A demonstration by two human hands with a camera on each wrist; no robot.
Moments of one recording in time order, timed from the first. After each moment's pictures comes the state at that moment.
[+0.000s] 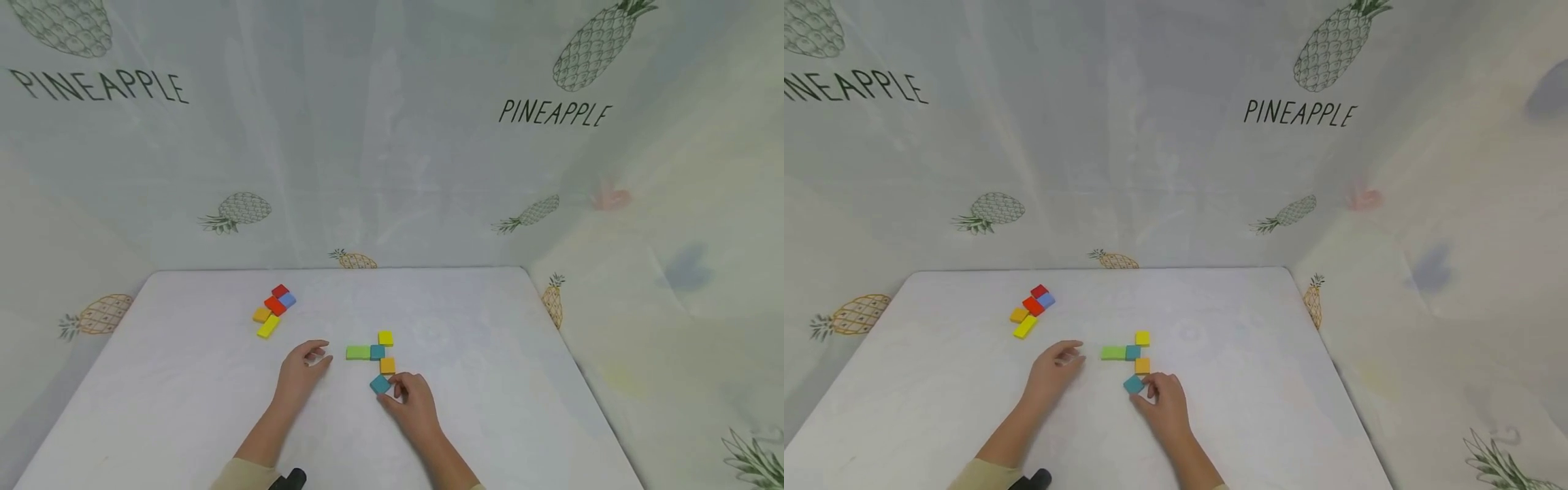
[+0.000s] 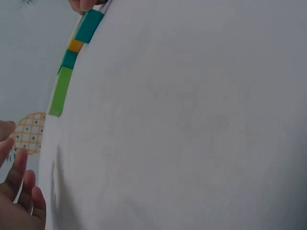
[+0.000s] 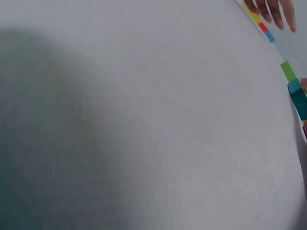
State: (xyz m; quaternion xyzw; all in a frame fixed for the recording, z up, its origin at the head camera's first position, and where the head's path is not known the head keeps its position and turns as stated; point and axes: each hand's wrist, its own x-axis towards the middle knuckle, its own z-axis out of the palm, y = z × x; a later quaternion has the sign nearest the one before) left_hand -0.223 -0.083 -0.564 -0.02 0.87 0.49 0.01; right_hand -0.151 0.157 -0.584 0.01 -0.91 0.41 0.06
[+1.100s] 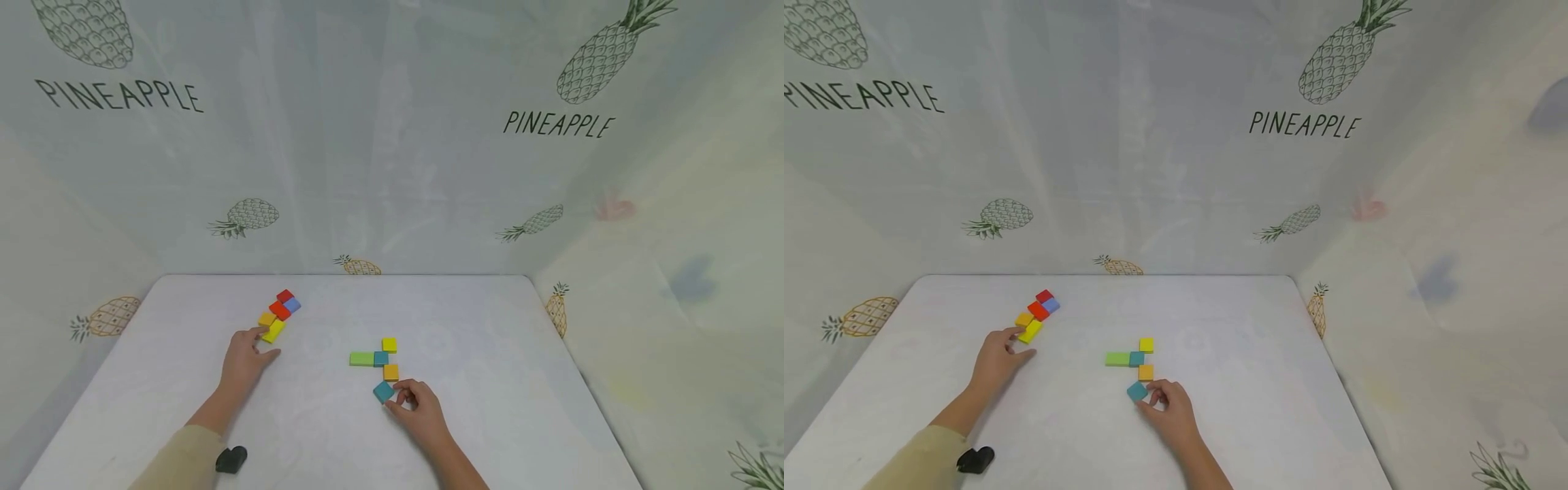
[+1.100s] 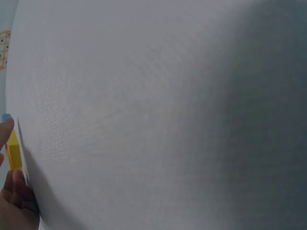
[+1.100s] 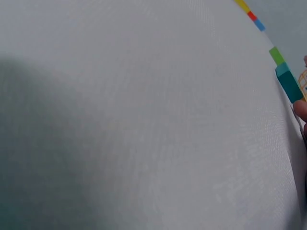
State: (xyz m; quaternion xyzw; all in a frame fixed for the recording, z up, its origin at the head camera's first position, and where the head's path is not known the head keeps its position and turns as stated) left_hand -0.263 -0.195 -0.566 -0.01 0.93 0.35 -0.03; right_hand -0.148 0.167 -0.583 0.01 -0.87 0.48 0.03
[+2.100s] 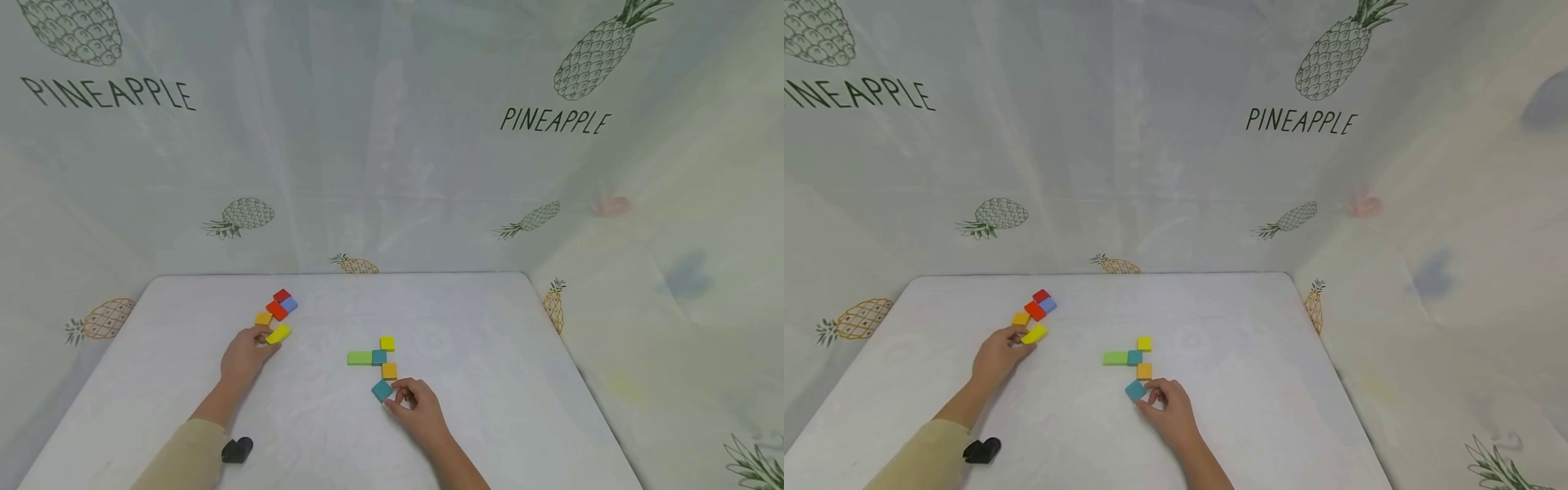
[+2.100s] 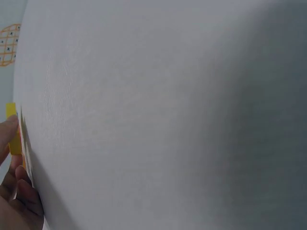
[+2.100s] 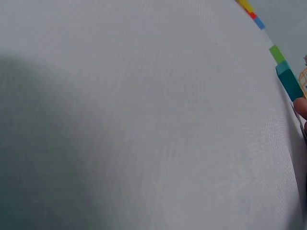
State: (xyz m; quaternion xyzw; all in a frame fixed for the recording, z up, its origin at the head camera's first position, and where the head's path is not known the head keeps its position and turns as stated) left_hand -0.278 -0.192 -0.565 -0.01 0.94 0.34 0.00; right_hand -0.146 0.169 -0.582 0.03 -0.86 0.50 0.04
